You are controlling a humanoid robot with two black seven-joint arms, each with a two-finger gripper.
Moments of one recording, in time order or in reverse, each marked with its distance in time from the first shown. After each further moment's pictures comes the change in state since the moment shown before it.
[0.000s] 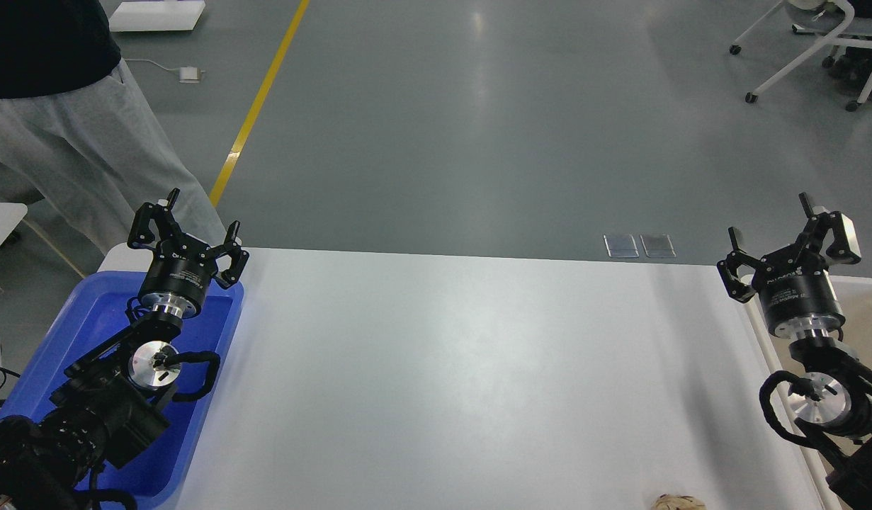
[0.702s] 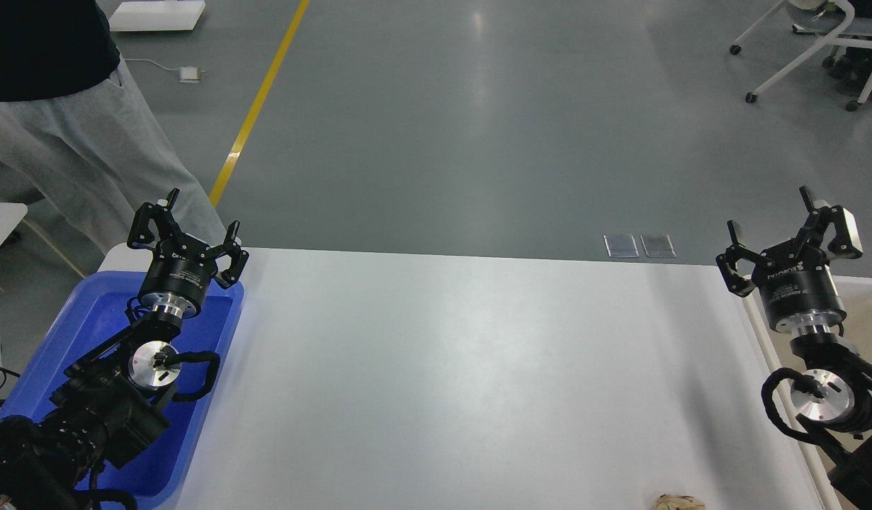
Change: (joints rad) left arm 0.000 0.000 -0.002 0.000 0.001 0.000 -0.001; right arm 0.006 -0.007 0.013 0.002 -0.002 0.040 0.001
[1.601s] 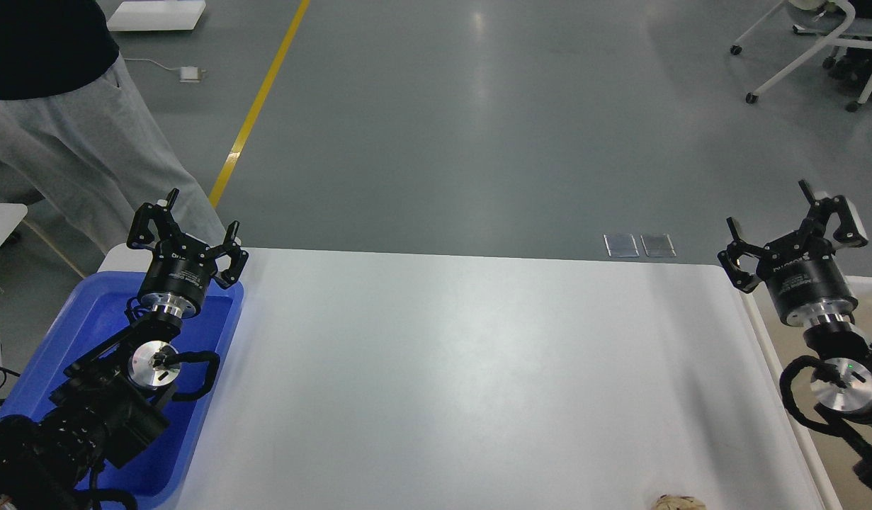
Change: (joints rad) left arm 0.000 0.000 0.000 0.000 0.000 0.000 0.000; right arm -0.004 -0.123 -0.036 0.161 0.106 -0.054 -0.126
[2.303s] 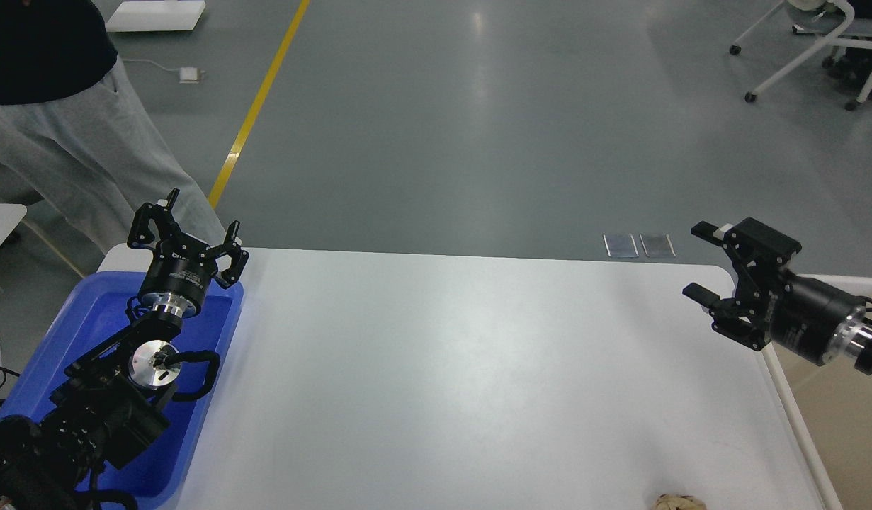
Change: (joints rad) left arm 0.000 0.000 0.000 0.000 0.000 0.000 0.001; right arm 0.046 -0.411 -0.283 0.459 -0.481 -0.015 -0.205
